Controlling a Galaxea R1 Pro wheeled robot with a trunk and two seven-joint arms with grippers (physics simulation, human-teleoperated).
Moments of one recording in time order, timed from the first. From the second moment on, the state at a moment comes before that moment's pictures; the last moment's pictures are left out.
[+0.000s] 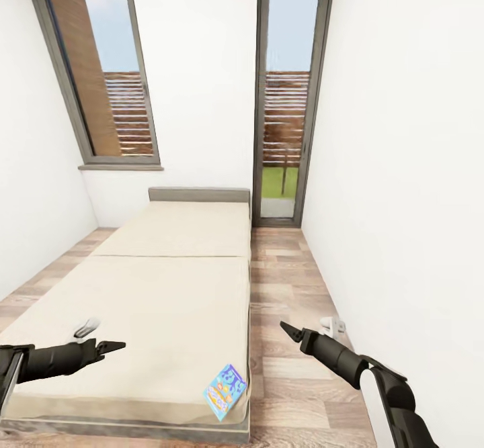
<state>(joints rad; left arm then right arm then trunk) -0.43 0.34 0.46 -1.01 -0.24 0.98 -1.18 -0.21 0.12 -0.24 -1.44 -0.22 0.69 0.58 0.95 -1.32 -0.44</state>
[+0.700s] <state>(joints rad) -0.44 0.28 0.47 -0.87 -0.23 0.93 -1.19 -0.21 0.12 -0.24 -1.44 -0.22 0.69 0.58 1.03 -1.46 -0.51</state>
